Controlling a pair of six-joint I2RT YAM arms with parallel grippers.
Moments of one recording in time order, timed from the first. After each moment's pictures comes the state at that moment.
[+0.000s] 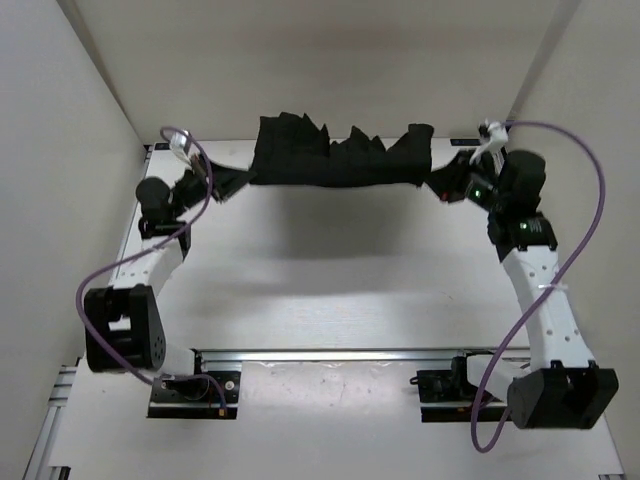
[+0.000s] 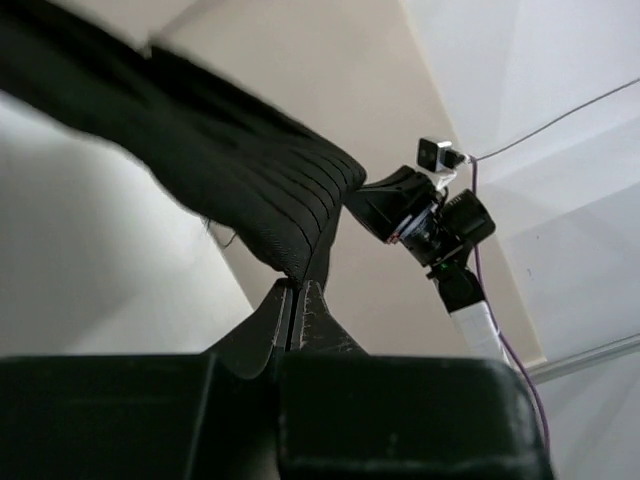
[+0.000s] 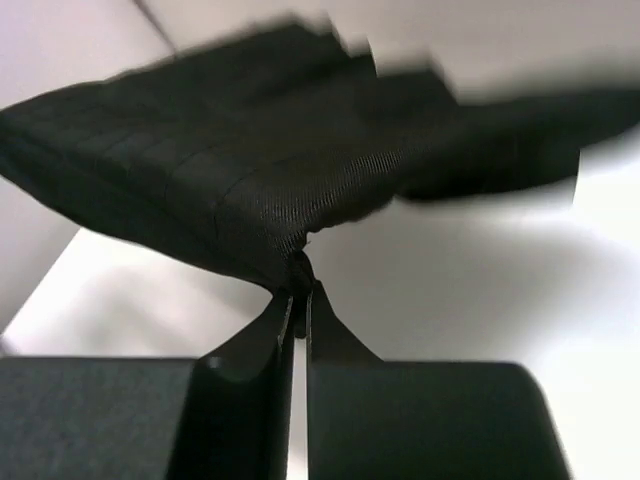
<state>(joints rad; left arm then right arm) 0.05 1.49 0.98 0.92 0.96 -1.41 0.05 1.18 1.25 -0.23 -0.56 0.26</state>
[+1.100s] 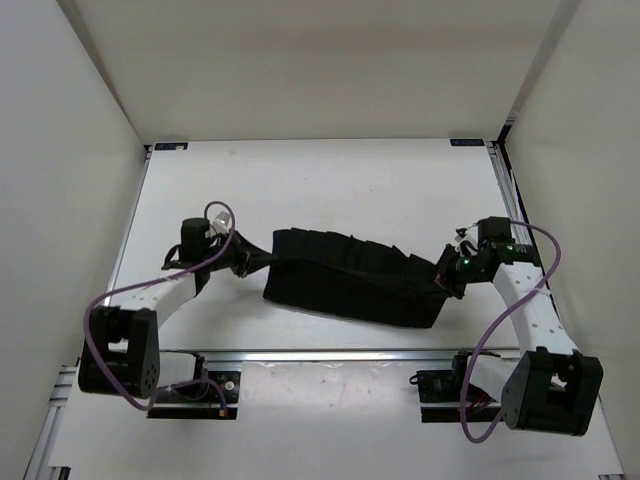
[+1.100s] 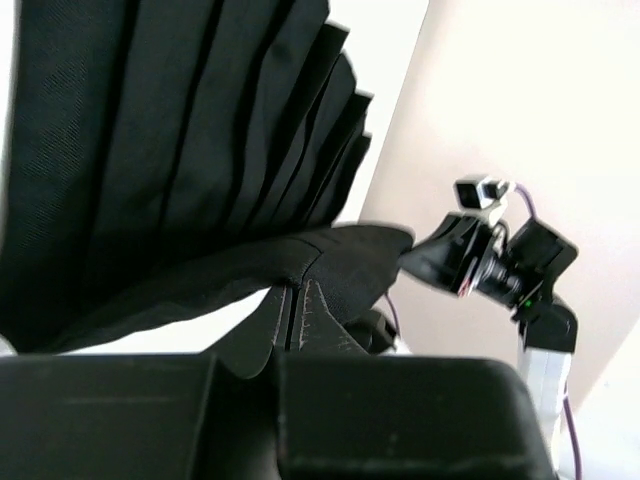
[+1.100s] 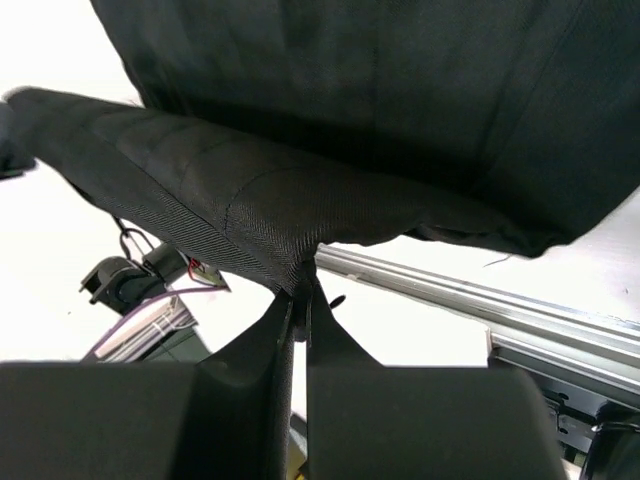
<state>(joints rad) -0.10 1.26 0.51 0.09 0.79 -1.08 -0.05 1.08 0.79 -0.97 -0.65 0.42</state>
